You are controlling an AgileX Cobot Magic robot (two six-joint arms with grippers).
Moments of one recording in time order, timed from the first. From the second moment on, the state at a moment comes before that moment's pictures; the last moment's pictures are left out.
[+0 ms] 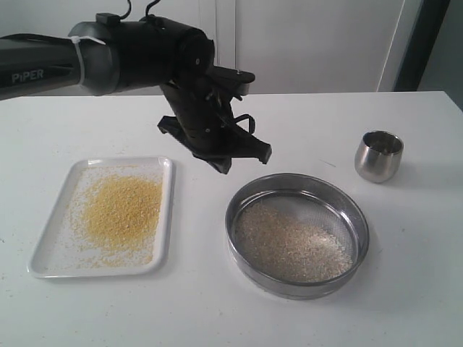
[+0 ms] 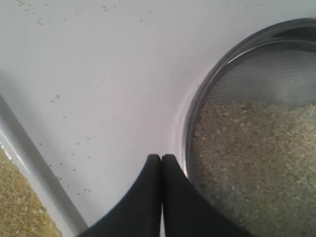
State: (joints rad) left arm -0.71 2.03 -1.74 0.00 0.93 -0.18; right arm -0.01 0.74 -0.69 0.11 0.77 0.06
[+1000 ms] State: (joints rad) left arm -0.43 1.92 -1.68 0.01 1.21 -0.19; right arm -0.01 0.74 -0.69 0.11 0.77 0.06
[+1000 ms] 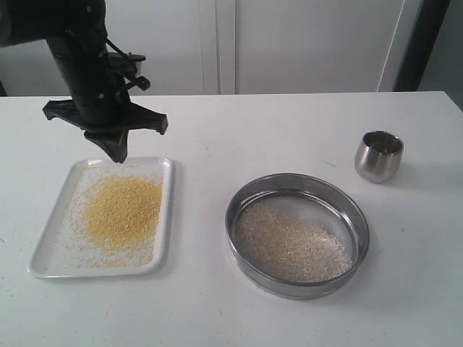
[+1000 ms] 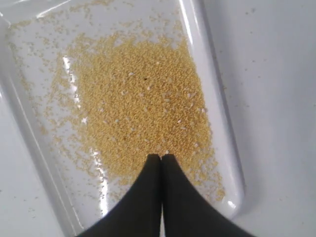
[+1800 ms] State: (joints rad) left arm -0.22 1.62 -1.33 -0.07 1.09 -0.10; right arm -0.01 0.74 -0.69 0.11 0.77 0.06
